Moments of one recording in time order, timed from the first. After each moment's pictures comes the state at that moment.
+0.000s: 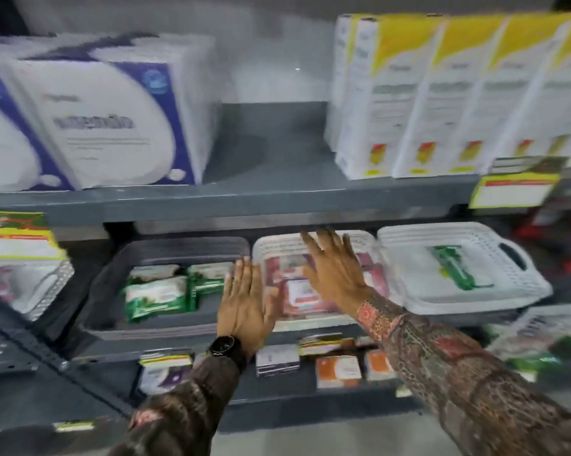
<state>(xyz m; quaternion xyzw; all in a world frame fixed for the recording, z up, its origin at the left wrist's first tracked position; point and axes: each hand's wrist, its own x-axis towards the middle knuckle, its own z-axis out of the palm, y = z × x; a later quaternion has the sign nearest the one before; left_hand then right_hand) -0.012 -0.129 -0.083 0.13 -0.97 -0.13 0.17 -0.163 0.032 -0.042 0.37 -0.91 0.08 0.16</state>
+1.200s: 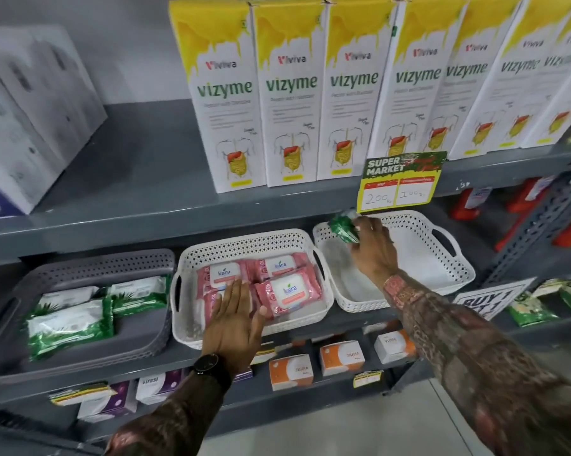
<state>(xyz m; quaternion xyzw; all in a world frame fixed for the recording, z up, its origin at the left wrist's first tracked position) -0.074 -0.017 -0.108 0.09 -0.98 -0.14 0.08 -0.294 0.234 -0.048 0.12 -0.96 0.23 0.10</state>
